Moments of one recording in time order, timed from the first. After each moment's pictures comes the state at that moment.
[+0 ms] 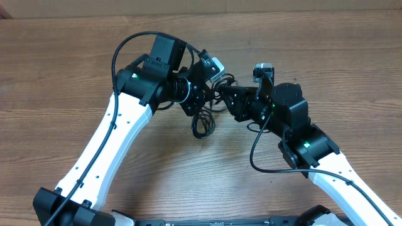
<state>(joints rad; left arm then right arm) -0.42 1.59 1.54 -0.97 0.53 0.40 0.49 1.18 0.85 -0.05 -0.28 0.63</state>
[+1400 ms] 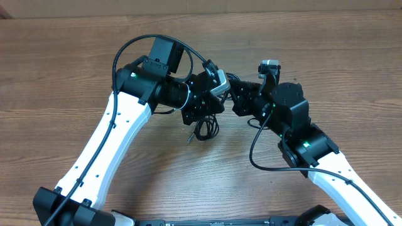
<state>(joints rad) -0.42 1.59 1.54 -1.07 0.81 0.64 0.49 1.18 0.85 0.00 -0.17 0.66</state>
